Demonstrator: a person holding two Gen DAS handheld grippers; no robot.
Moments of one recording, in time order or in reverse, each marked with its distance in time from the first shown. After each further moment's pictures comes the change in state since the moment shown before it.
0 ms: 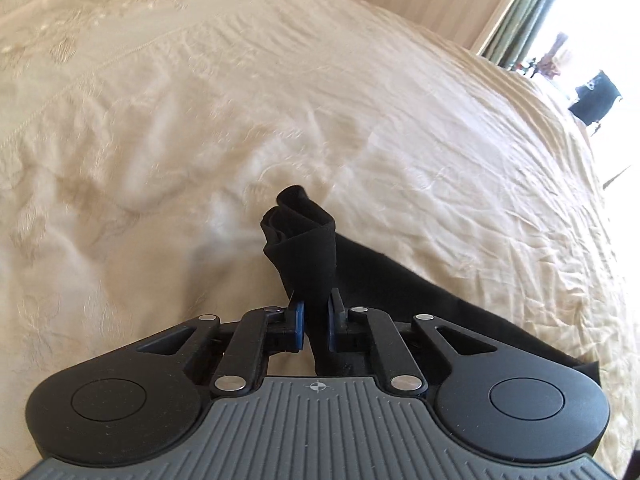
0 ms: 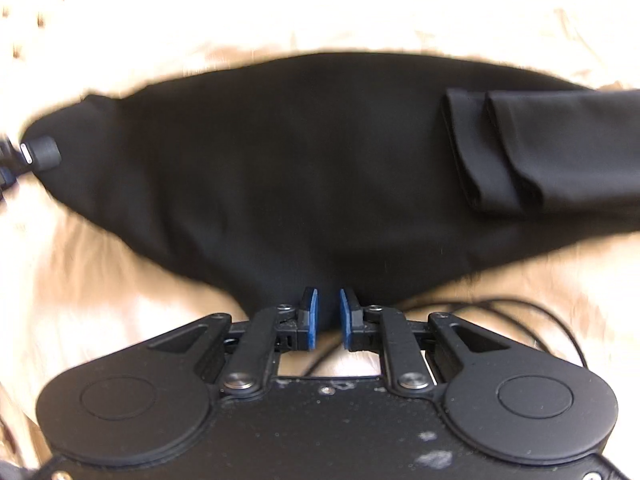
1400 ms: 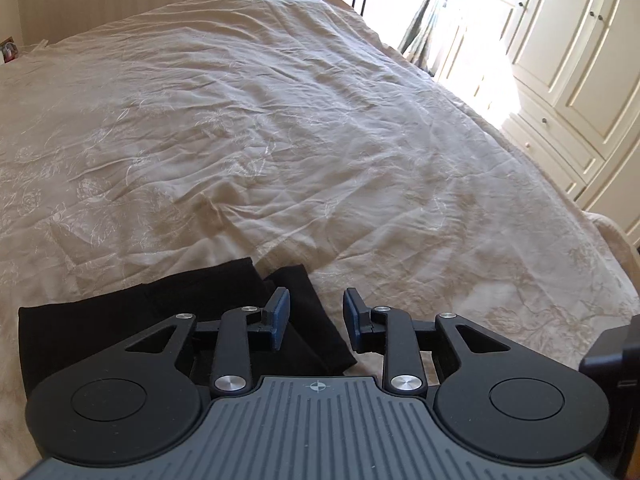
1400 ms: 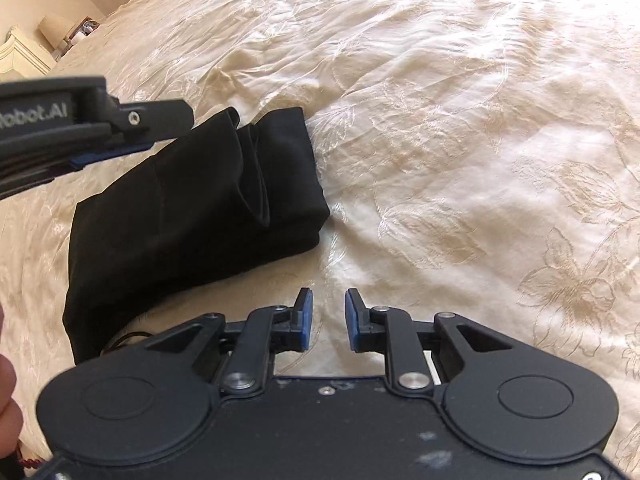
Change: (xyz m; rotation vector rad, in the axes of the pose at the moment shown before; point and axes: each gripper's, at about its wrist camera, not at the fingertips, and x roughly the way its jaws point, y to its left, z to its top) left arm 0.045 -0.458 -0.154 0.633 0.094 -0.287; right arm -0.108 -0.337 -0.029 0.310 -0.146 0.003
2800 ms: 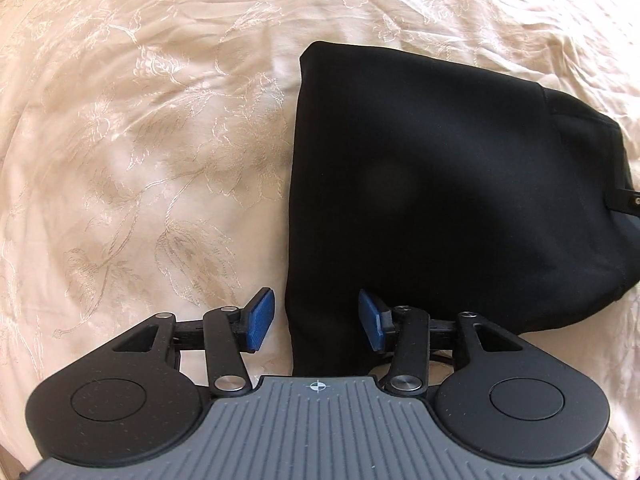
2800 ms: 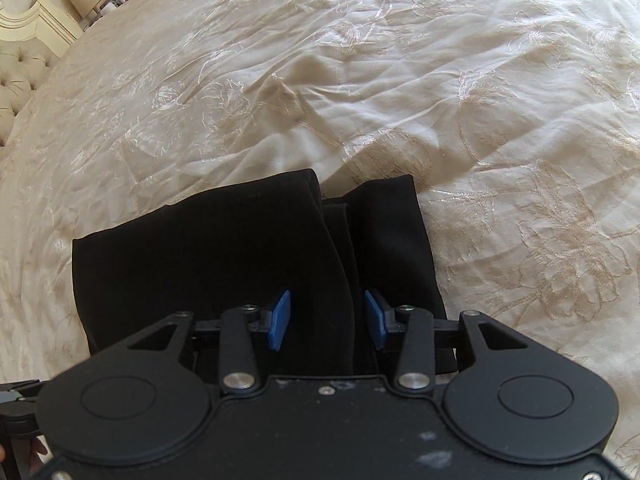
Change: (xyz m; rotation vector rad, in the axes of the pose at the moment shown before) left arm -0.004 0.208 -0.108 -0.376 0.435 0.374; right arm 0.089 0.068 0.092 -0.128 0.029 0.057
